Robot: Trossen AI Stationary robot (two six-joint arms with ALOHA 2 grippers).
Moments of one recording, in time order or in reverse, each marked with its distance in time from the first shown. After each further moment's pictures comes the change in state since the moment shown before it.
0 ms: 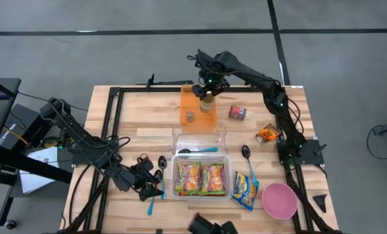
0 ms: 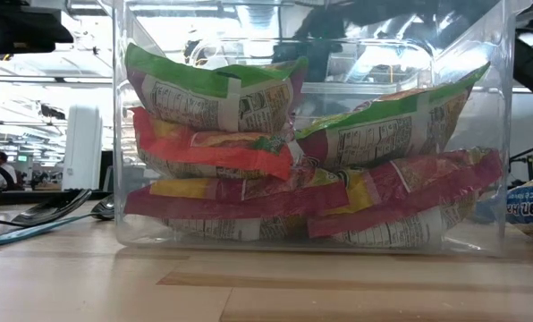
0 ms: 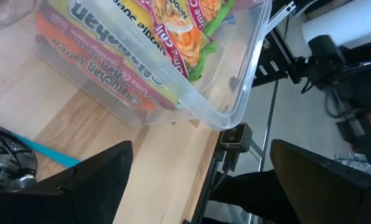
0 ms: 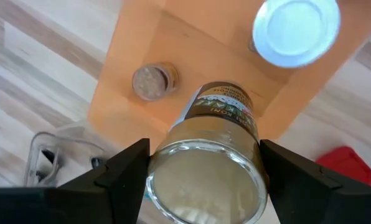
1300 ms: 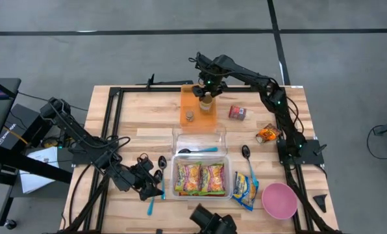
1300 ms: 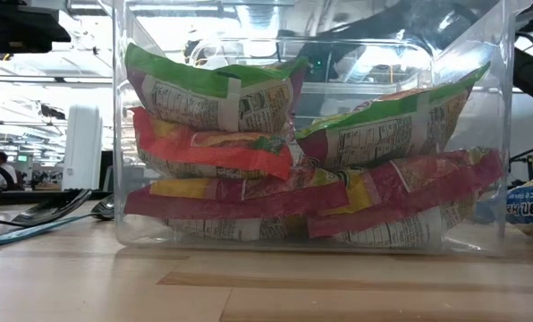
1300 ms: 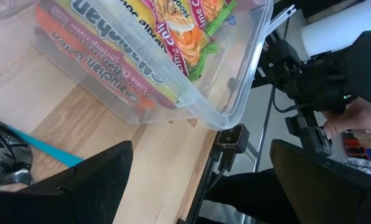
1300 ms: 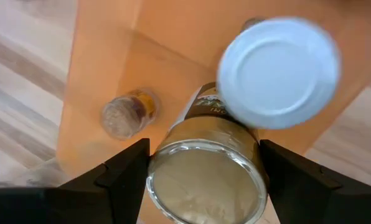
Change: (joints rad) left arm 0.000 0.000 0.000 0.001 0.005 -0.037; right arm -0.045 0.051 -0.113 0.148 -0.028 0.006
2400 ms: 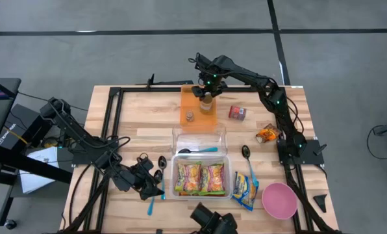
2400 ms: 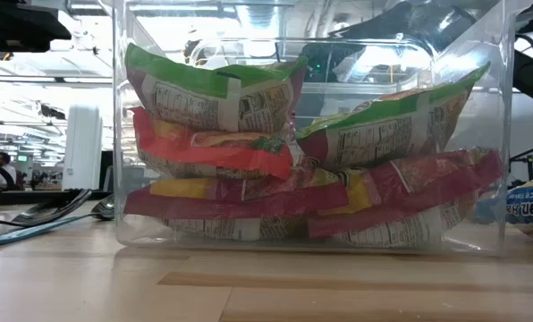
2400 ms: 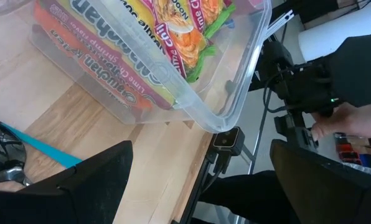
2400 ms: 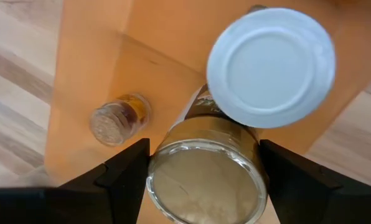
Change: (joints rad) left arm 0.000 0.000 0.001 0.009 -0.004 -0.027; right arm -0.007 0.015 0.000 0.004 0.024 -0.002
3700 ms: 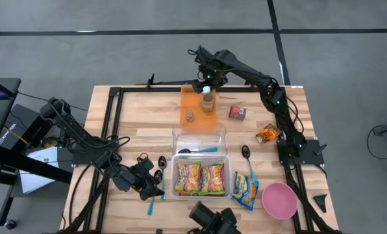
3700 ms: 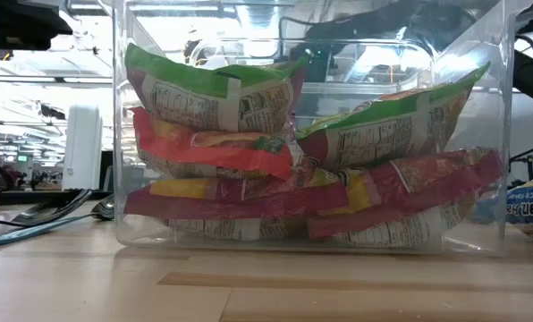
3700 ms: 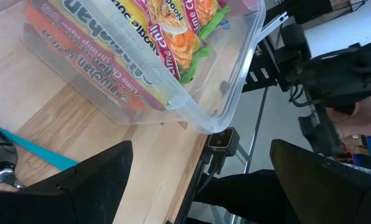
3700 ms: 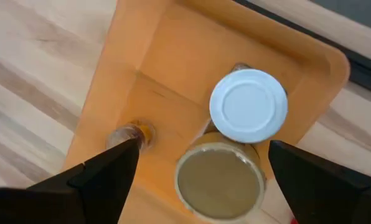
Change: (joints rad) left arm 0.000 0.000 0.000 0.020 0.002 0.000; right arm -0.001 -0.001 0.138 -0.034 0.089 -0.033
